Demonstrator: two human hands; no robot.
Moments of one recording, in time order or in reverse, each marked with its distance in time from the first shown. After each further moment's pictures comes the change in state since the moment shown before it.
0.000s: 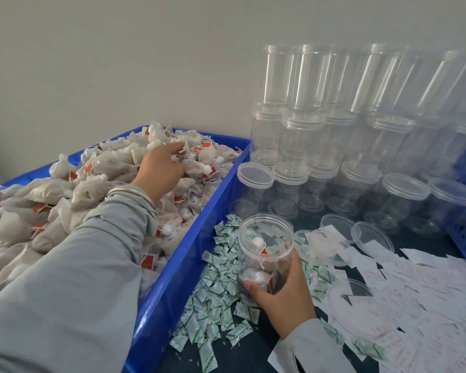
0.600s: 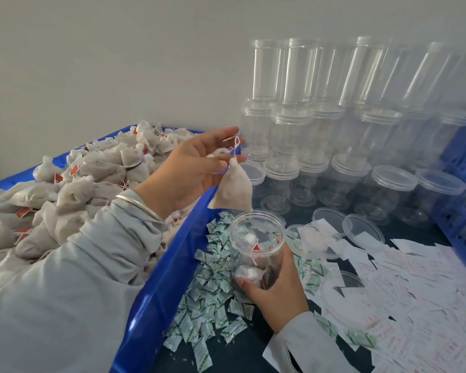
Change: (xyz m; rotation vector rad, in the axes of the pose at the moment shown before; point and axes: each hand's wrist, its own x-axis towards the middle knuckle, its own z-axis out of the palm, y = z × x) left_hand -0.051 0.079 0.004 -1.138 -0.511 0.090; right_hand 0.001 0.004 0.001 0.038 -0.013 0.000
